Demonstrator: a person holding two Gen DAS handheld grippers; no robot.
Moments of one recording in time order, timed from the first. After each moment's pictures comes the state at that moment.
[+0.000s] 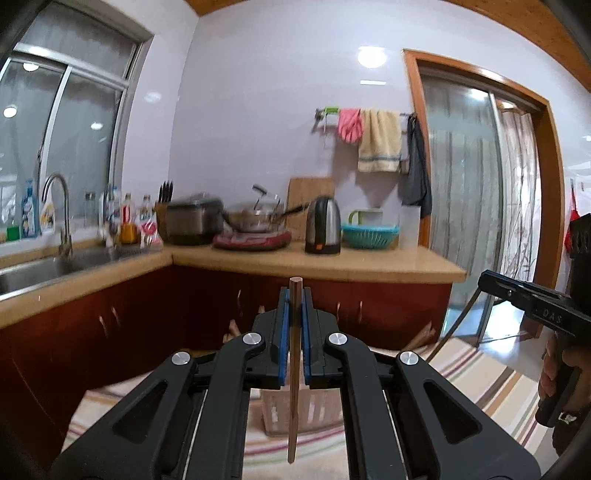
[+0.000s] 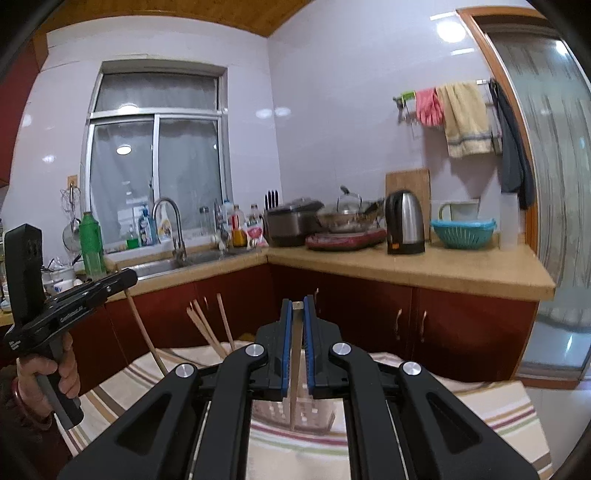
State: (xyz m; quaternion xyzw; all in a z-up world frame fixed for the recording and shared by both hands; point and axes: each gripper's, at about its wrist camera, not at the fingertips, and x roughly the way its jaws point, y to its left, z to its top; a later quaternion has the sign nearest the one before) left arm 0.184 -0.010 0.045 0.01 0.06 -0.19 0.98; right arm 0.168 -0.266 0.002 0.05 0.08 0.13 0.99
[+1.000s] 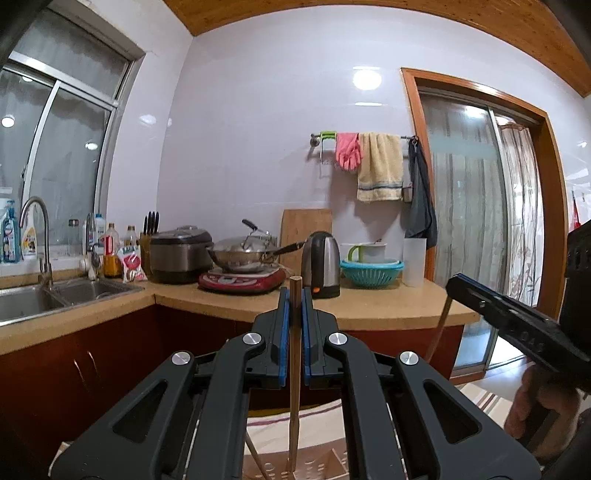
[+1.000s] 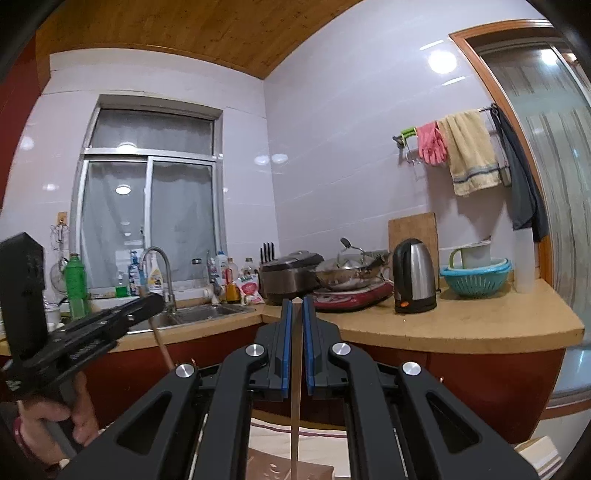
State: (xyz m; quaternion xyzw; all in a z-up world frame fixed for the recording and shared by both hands) left arm 0.272 -0.052 0.065 0.00 0.01 -0.20 0.98; right arm 0.260 -0.260 0.014 0.07 -0.02 0.12 0.99
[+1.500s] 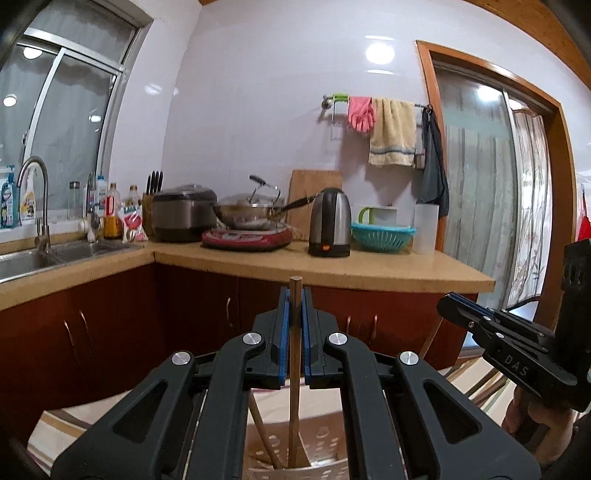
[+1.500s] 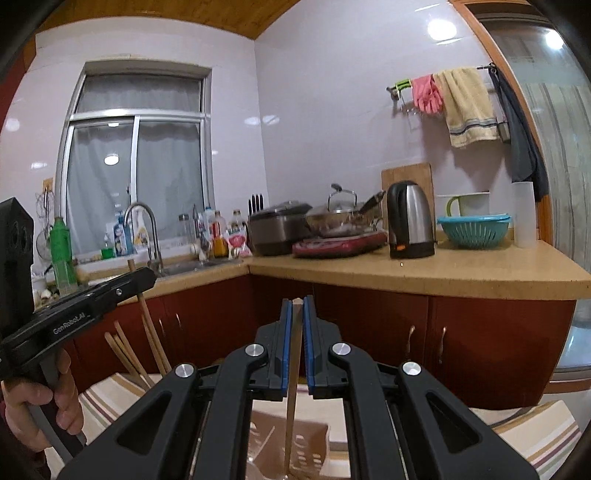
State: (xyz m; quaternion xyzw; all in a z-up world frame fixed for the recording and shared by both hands) left arm 0.313 -0.049 0.003 0.00 0.07 -0.19 0.98; right arm 0.295 -0.250 -0.053 0.06 0.06 0.10 0.99
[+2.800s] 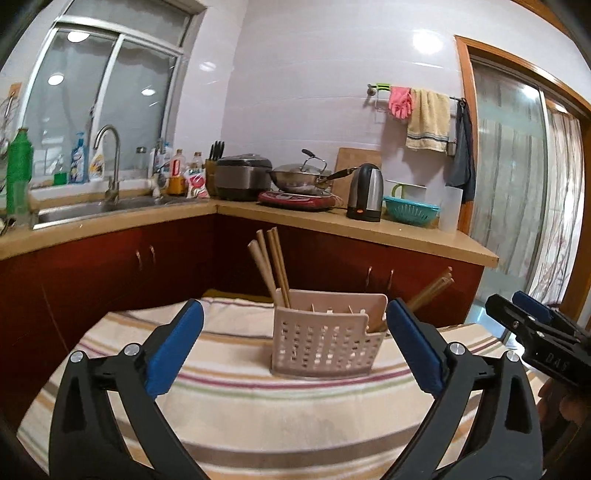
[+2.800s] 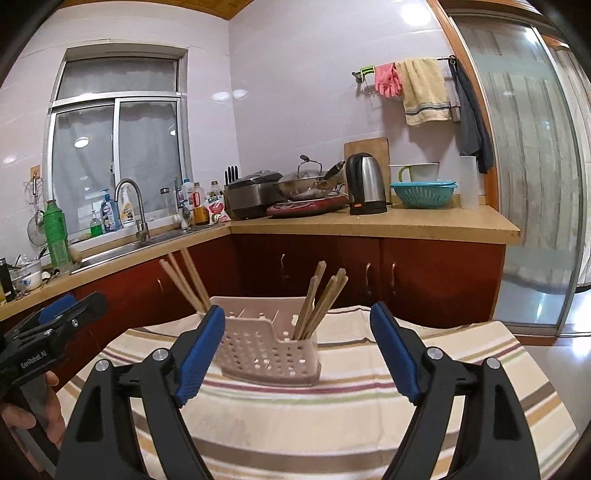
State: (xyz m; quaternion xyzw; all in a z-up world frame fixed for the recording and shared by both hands) left arm 0.133 -0.010 -0.023 -0.04 0.13 -0.09 0.99; right arm 0.142 -0.251 -0.062 0.07 0.13 0.04 0.99
